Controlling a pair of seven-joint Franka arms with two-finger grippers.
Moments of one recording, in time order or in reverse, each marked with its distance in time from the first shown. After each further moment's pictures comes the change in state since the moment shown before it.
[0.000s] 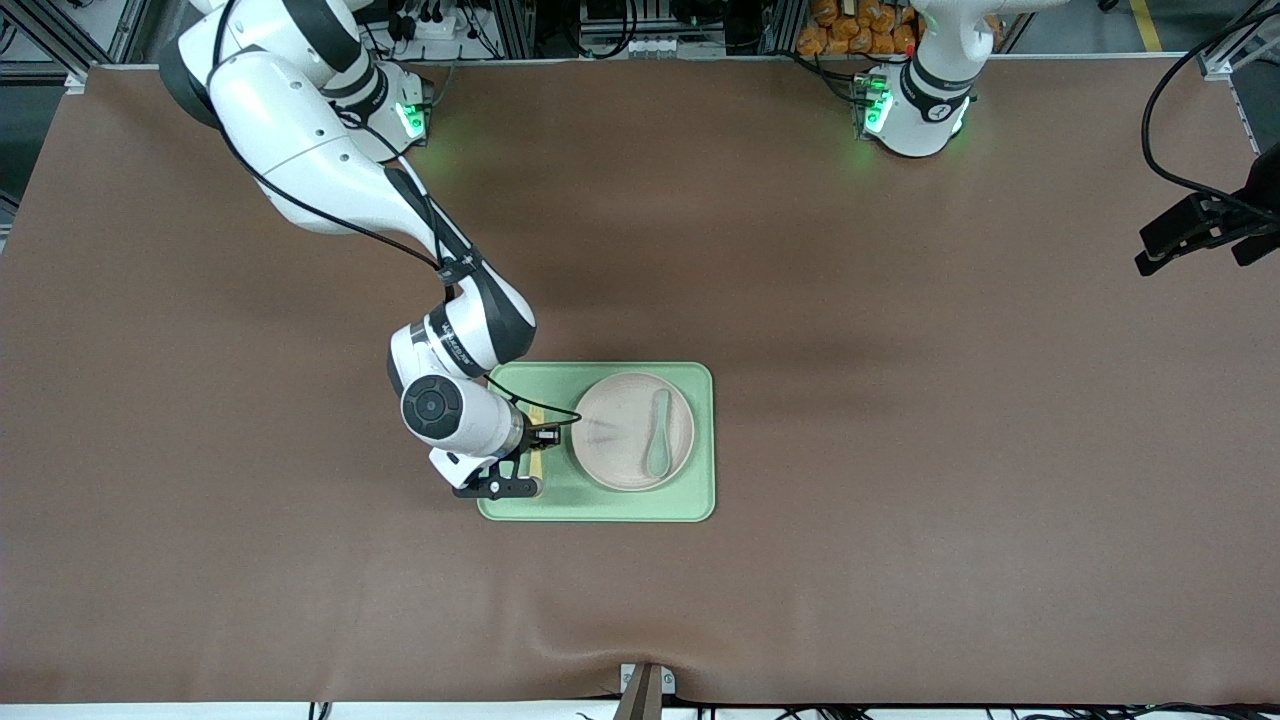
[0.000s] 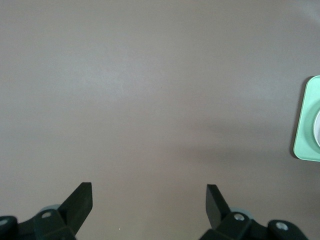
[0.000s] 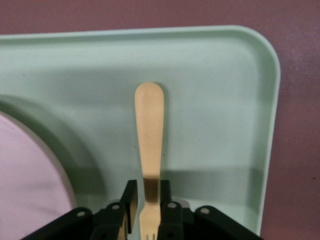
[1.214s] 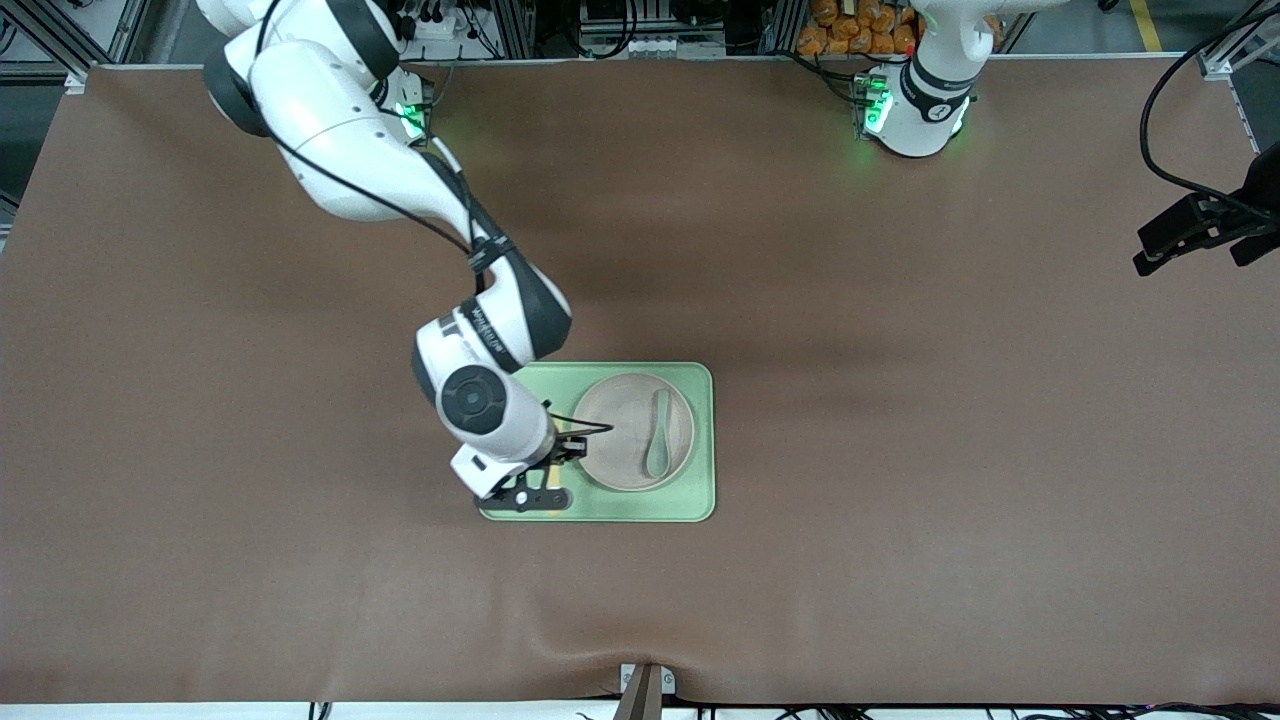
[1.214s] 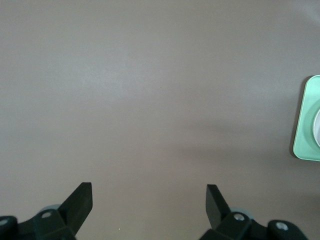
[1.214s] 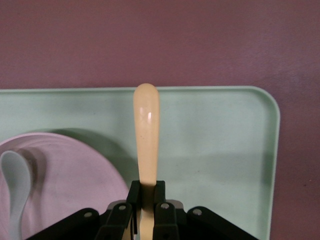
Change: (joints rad) left arm 0.000 0.000 -0.004 0.000 0.000 0.000 0.000; right arm 0.092 0.067 -0.069 0.286 -0.001 -0.175 0.052
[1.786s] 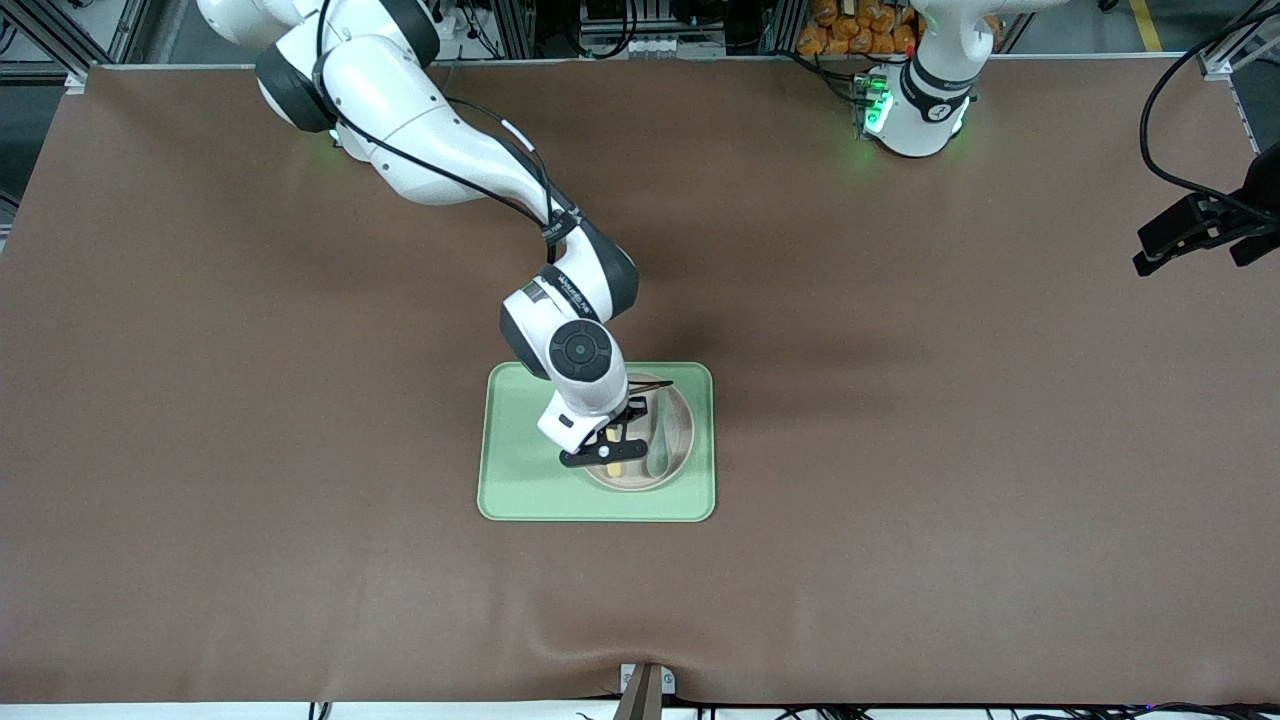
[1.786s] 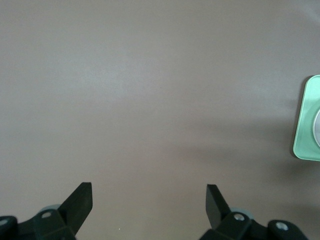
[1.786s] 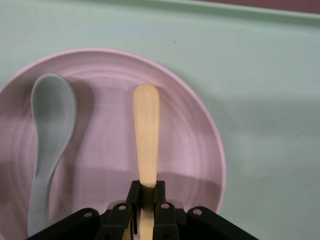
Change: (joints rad) left arm 0.000 0.000 0.000 0.000 0.000 0.000 0.000; right arm 0.228 0.037 -0.092 -0.016 -0.027 0.048 0.066
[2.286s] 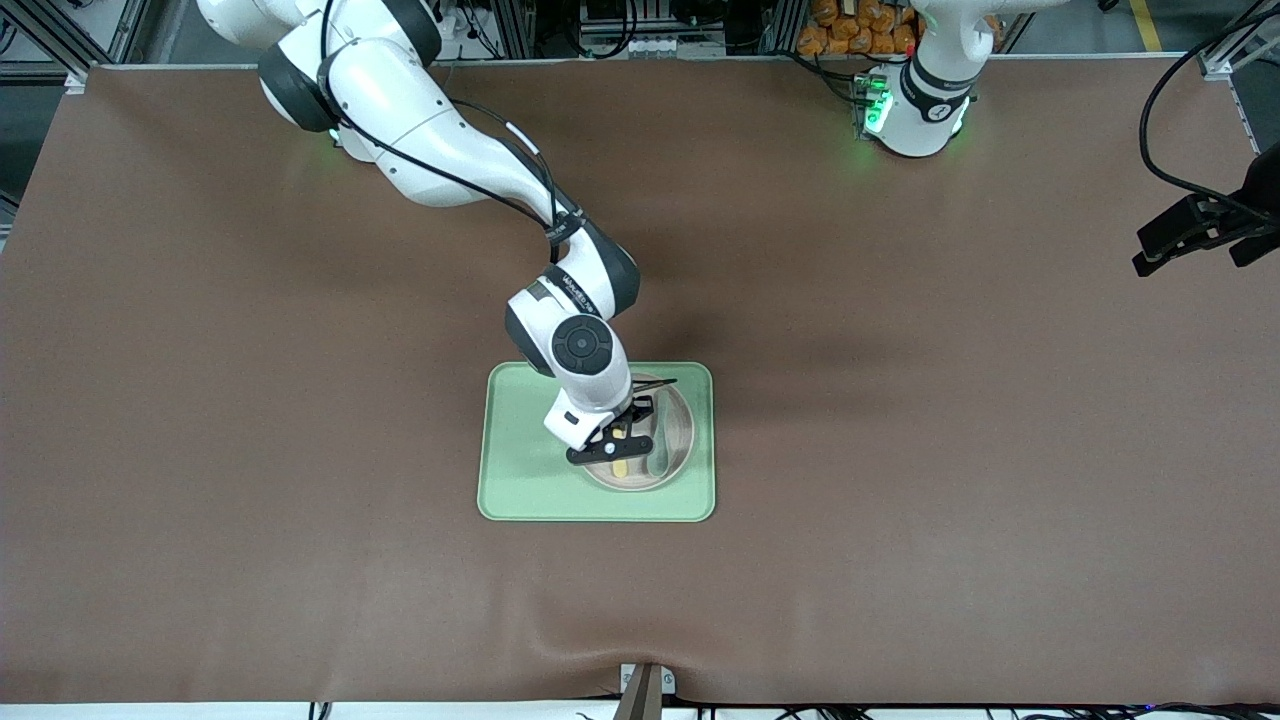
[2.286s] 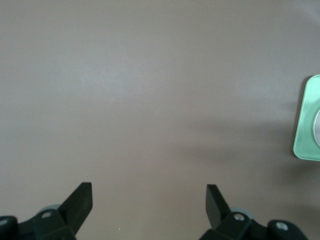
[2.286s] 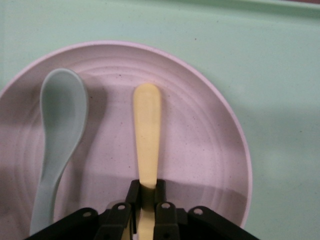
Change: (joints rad) left arm 0.000 0.001 0.000 0.000 0.000 0.000 0.000; right arm 0.015 0.006 0.002 -0.058 -0.003 0.111 -0.010
